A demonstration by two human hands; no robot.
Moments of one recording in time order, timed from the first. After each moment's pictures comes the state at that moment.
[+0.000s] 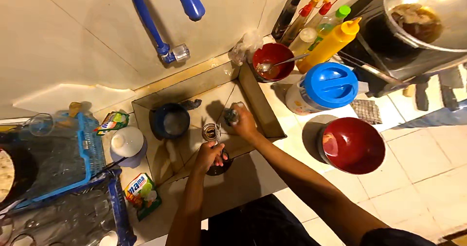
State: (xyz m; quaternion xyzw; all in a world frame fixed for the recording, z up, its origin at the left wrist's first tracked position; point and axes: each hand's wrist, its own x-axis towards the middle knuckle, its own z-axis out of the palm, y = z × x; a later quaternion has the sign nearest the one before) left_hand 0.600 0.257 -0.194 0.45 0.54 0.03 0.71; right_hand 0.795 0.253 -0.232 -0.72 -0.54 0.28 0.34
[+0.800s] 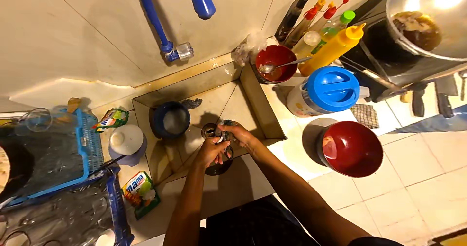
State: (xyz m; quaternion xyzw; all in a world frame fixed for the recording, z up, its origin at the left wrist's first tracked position) left_hand 0.606 0.274 -0.188 0.48 0.49 0.01 0.73; right_hand 0.769 0.251 -0.235 -0.54 -0.17 0.69 0.44
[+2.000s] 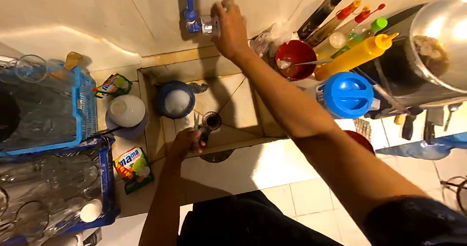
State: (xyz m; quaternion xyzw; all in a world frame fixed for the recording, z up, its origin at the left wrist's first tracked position) left_hand 0.519 0.277 -0.188 0.41 0.58 0.10 0.69; right_hand 0.784 0.472 -0.105 -0.68 -0.67 0.12 0.26
